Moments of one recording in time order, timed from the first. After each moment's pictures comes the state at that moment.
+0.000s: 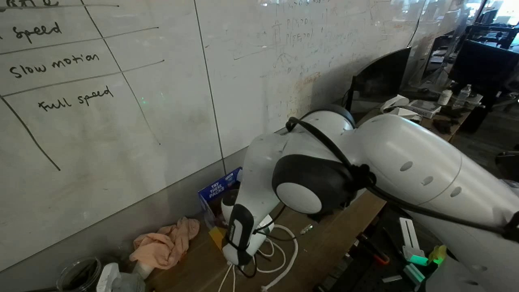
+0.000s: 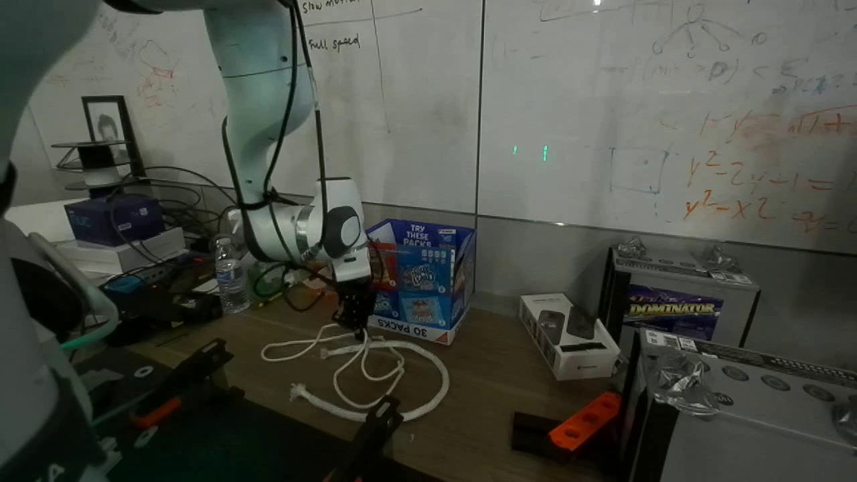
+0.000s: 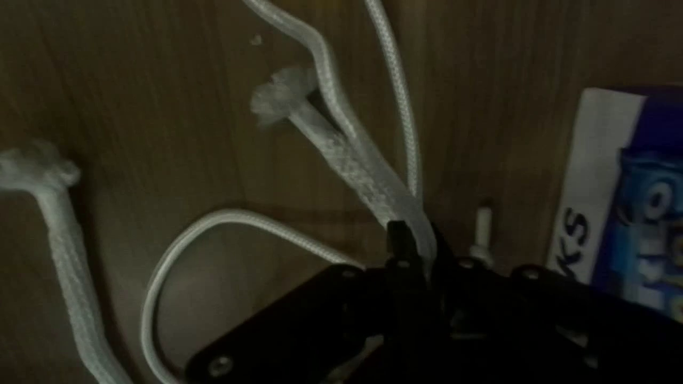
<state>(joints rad) 0.51 1.02 -0.15 -1.91 0.16 2.94 1.83</state>
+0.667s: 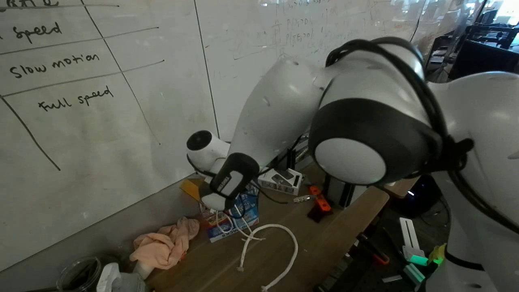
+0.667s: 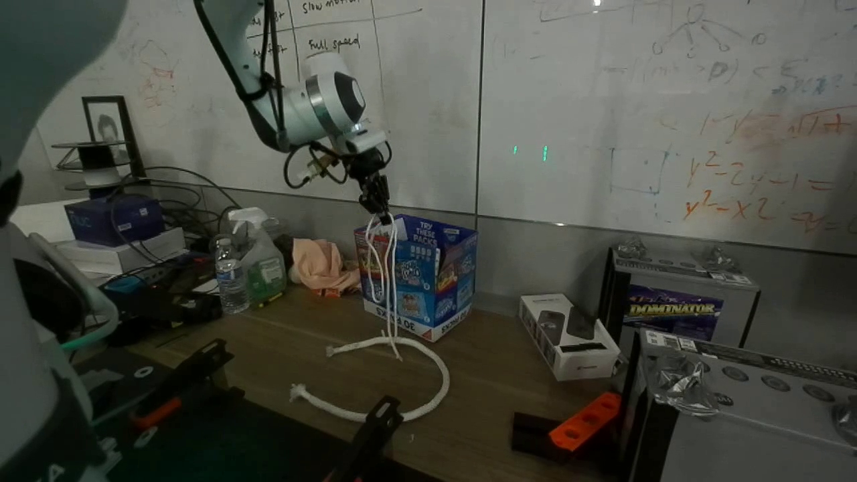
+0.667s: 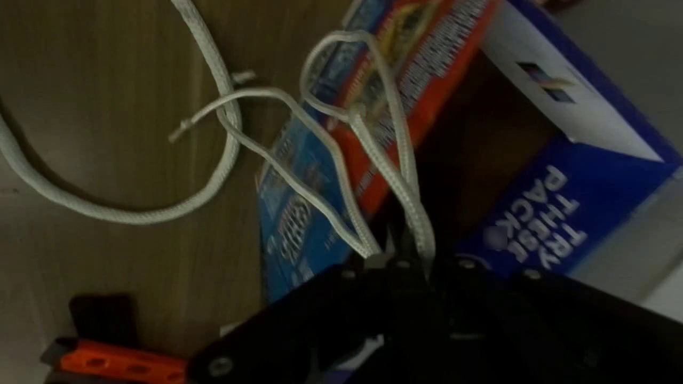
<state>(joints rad) 0.69 0.65 -0.40 -1.89 -0.17 2.67 1.81</state>
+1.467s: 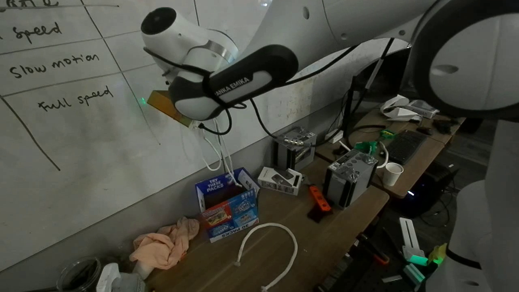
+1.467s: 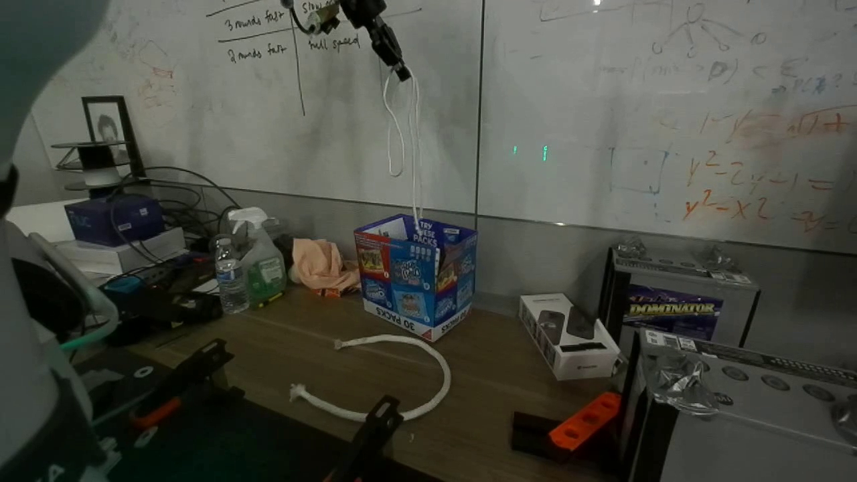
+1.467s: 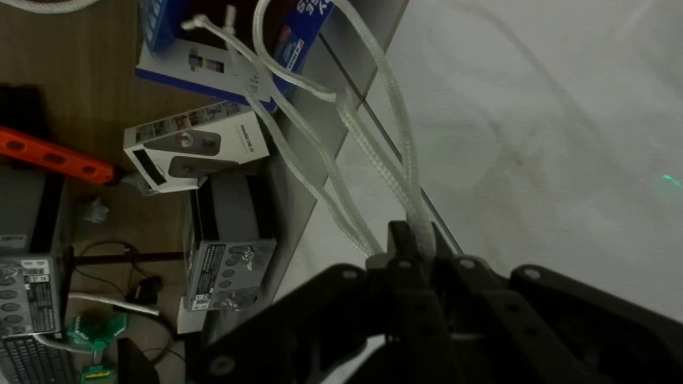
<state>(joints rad) 0.55 0.30 -0.24 -1.64 -0.56 2.23 1.85</state>
